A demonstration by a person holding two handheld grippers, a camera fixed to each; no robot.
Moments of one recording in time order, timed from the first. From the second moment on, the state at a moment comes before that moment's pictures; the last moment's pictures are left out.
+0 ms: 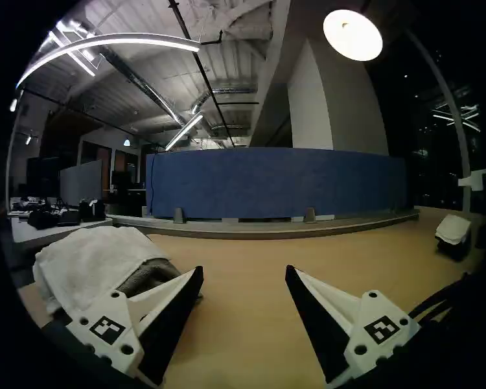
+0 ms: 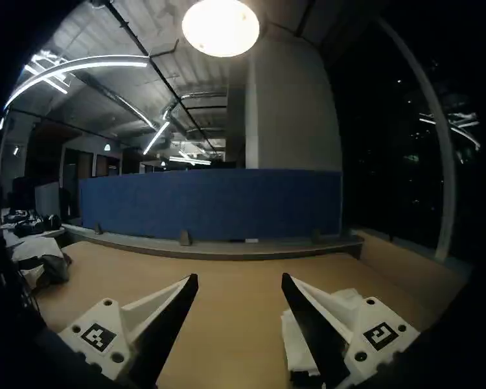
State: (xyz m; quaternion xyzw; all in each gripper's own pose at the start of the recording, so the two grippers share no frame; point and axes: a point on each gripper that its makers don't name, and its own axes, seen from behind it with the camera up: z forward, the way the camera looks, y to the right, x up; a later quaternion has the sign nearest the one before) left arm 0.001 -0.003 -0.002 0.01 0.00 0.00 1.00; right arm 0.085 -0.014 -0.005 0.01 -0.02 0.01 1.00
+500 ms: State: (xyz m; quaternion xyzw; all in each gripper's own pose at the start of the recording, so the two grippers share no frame) left arm 0.001 -0.003 -0.003 0.01 0.00 0.00 1.00; right arm 0.036 0.009 -0.006 0.01 0.00 0.04 1.00
